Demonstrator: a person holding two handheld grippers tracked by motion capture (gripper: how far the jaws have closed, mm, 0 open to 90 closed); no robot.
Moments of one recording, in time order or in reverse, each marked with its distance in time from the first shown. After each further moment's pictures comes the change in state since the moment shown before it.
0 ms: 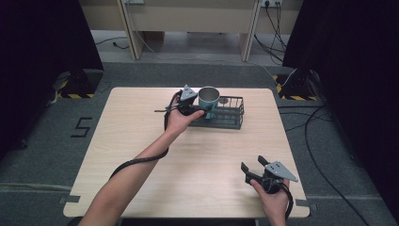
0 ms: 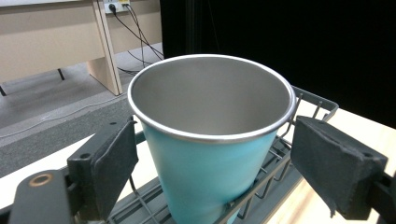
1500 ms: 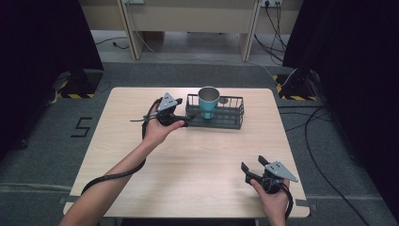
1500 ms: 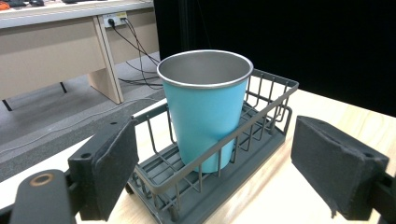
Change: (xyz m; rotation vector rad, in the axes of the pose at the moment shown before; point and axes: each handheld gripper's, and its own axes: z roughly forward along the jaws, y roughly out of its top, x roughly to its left) left arm 0.006 -0.012 -0.078 -0.035 -0.032 0.052; right arm 0.000 0.000 0.000 -0.001 -0.009 0.003
